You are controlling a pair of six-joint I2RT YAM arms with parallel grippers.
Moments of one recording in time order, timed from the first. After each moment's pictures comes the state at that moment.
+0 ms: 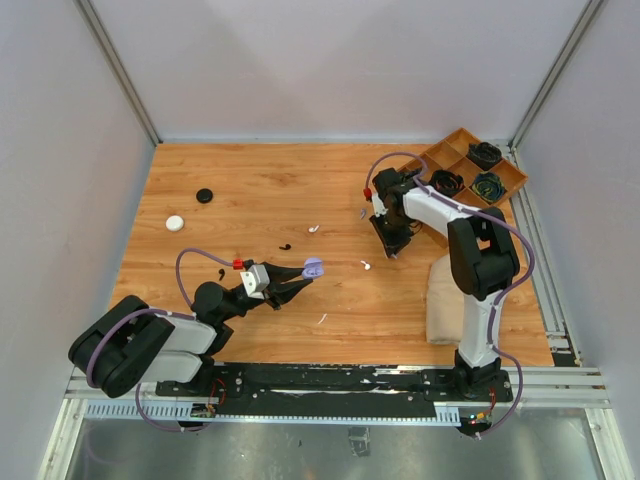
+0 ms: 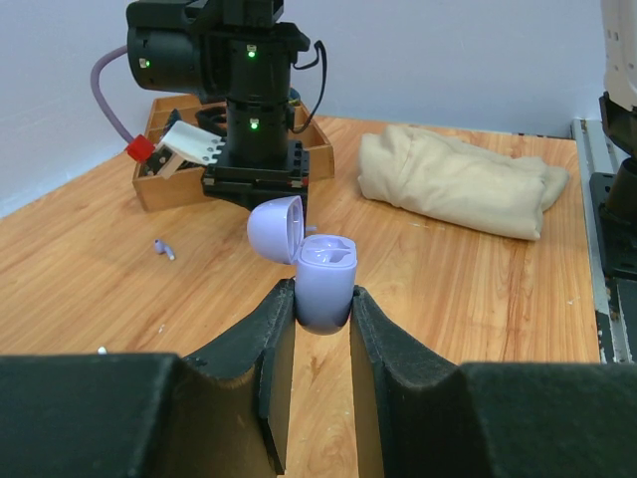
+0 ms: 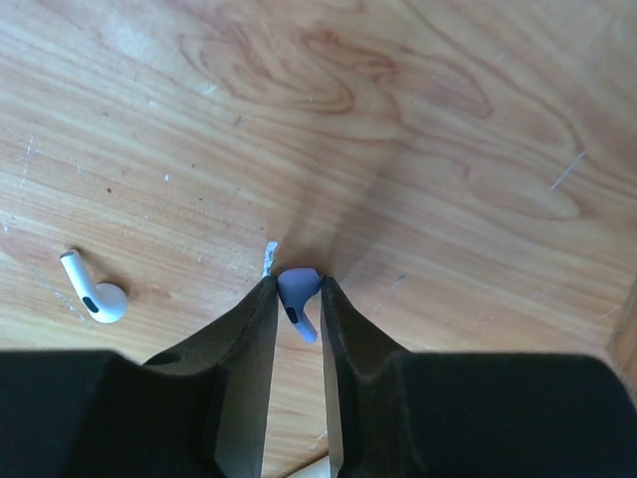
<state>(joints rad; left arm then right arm) -0.59 1.29 0.03 1.53 0.55 -0.05 0.40 2.01 1.44 -0.81 -0.03 -0.05</state>
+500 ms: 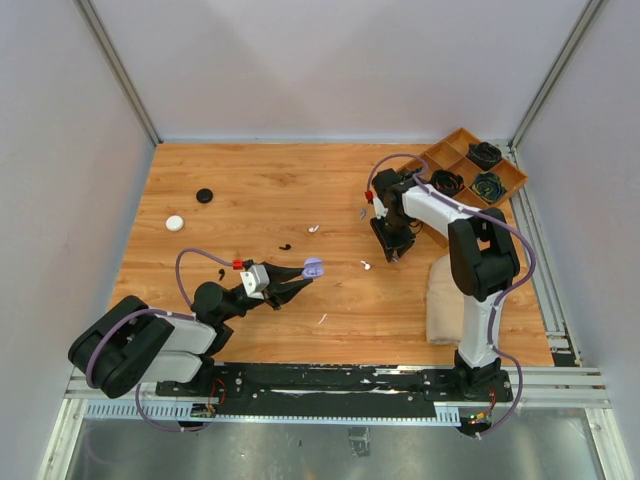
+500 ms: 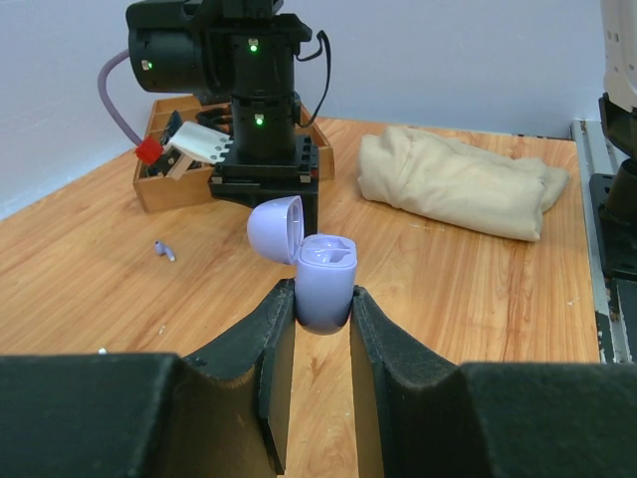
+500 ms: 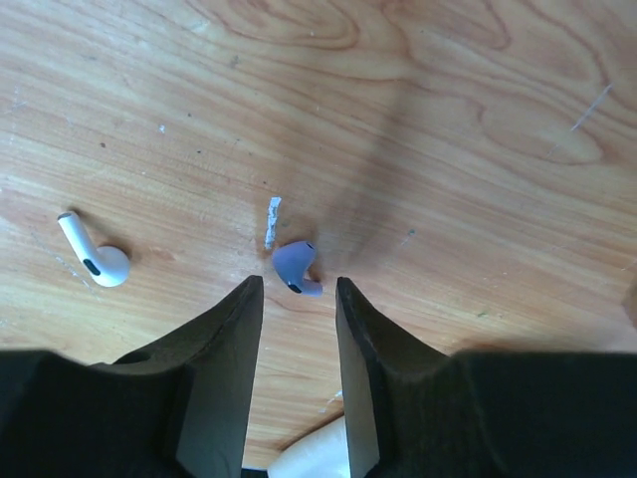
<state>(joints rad) -0.59 1.28 0.03 1.53 0.55 -0.05 0.41 1.99 1.44 -0.89 0.00 0.01</state>
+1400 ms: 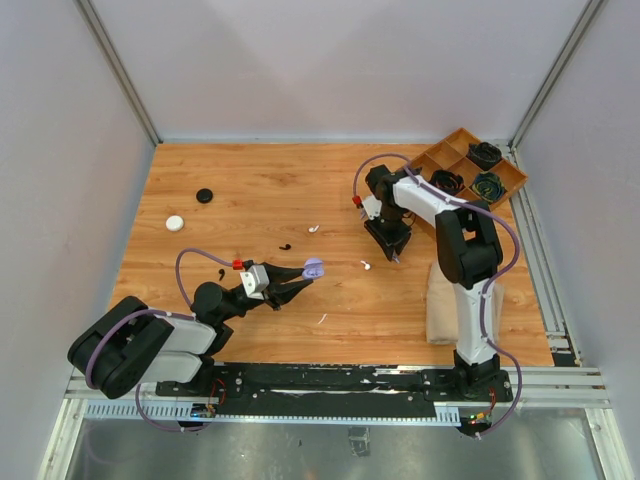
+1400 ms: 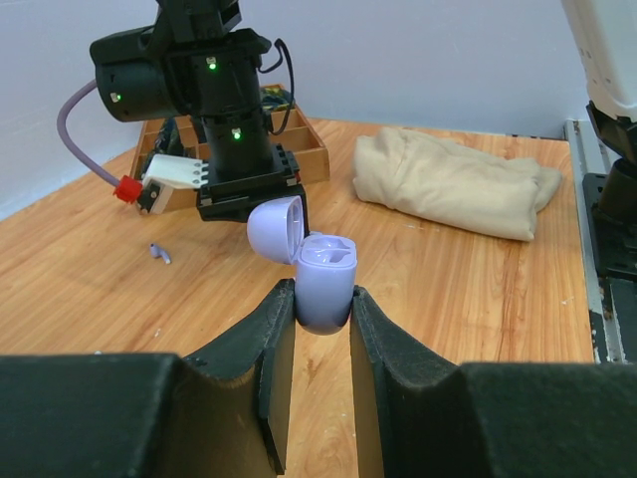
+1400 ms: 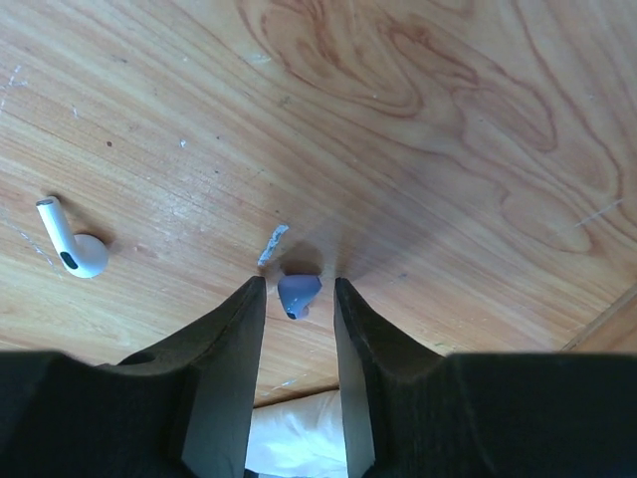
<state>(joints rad) -0.59 1.28 0.03 1.53 0.56 -0.06 0.41 2.13 1.63 -1.07 -0.04 -0.23</state>
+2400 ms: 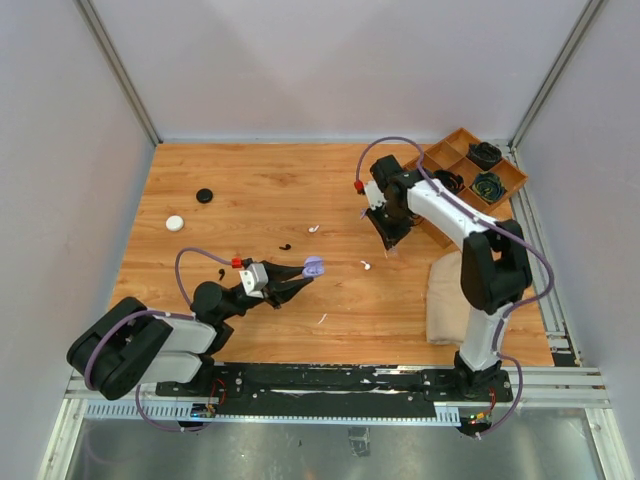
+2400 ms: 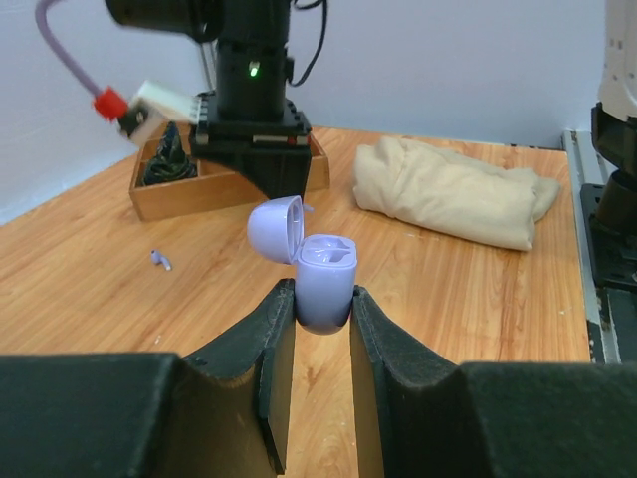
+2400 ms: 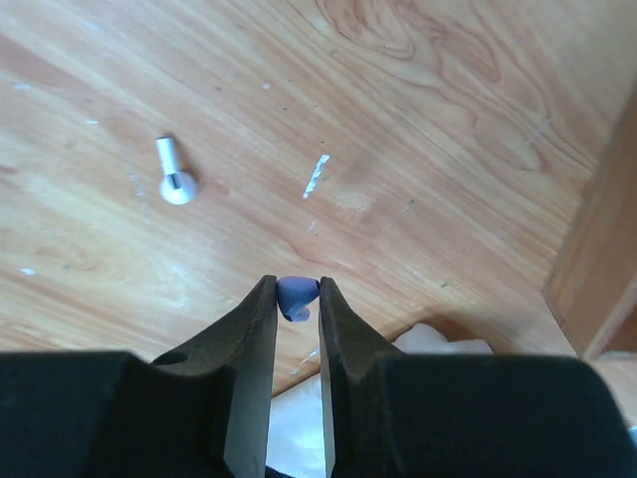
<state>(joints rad) -0.59 1.27 0.03 1.53 0.56 -0.08 0.44 1.93 1.53 -1.00 -0.05 -0.18</state>
